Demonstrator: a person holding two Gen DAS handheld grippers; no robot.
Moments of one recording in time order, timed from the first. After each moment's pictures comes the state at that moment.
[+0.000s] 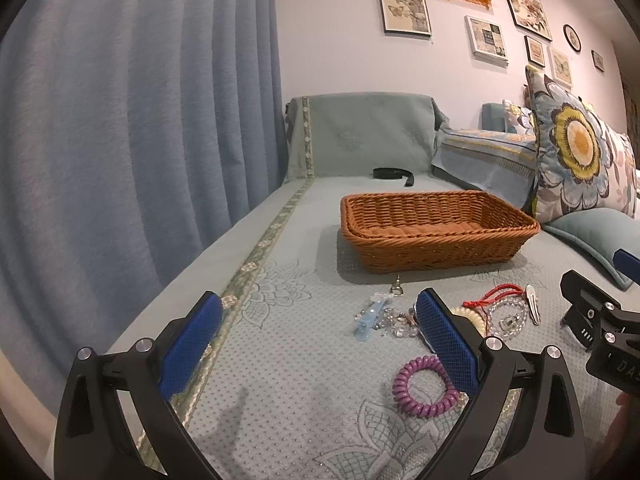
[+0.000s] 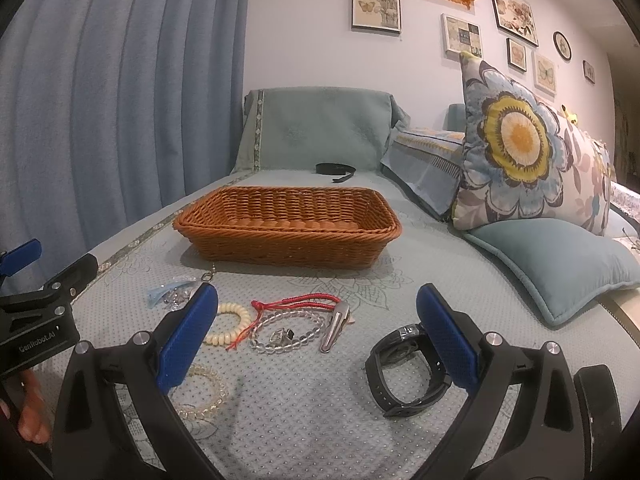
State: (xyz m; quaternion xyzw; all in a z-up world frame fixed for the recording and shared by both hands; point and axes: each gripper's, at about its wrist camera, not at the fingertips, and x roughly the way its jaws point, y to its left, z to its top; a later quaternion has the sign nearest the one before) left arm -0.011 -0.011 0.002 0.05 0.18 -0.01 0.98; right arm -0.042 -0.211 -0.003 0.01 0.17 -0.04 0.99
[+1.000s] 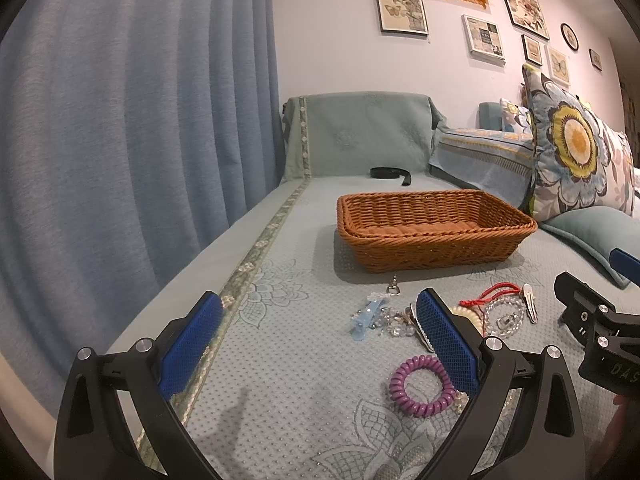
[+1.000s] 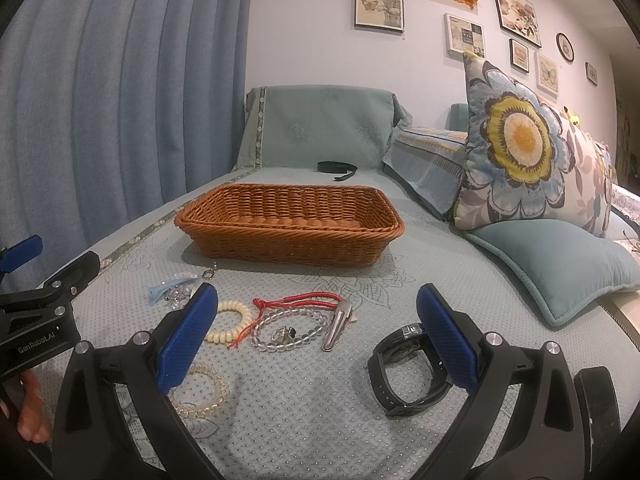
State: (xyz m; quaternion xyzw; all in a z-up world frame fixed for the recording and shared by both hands) left arm -0.014 -0.016 0.002 0.05 0.18 -0.01 0.98; right arm -0.040 -0.209 -0.003 0.01 0.17 -0.04 0.99
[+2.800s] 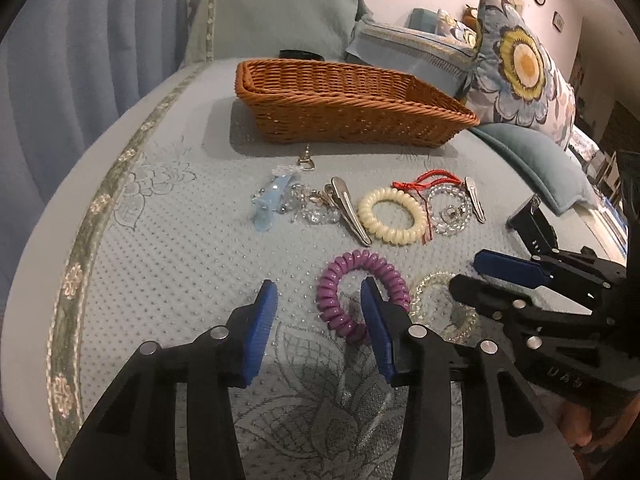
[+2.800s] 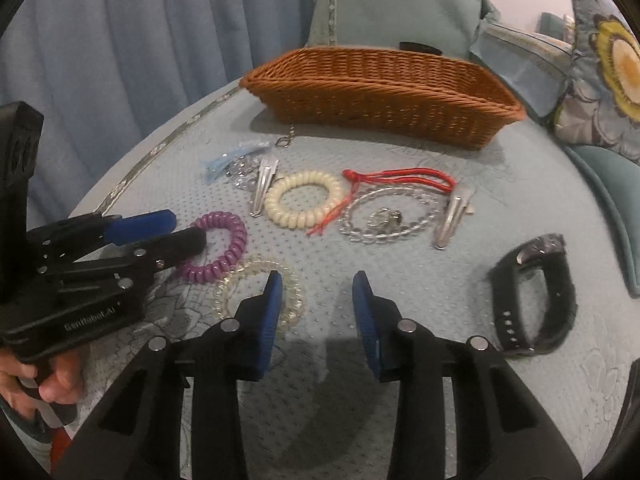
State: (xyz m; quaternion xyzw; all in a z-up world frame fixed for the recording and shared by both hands) left arm 0.033 -0.021 -0.054 0.02 0.40 -0.19 0.90; right arm 0.002 -0.174 -0.048 -0.01 0.40 0.11 0.91
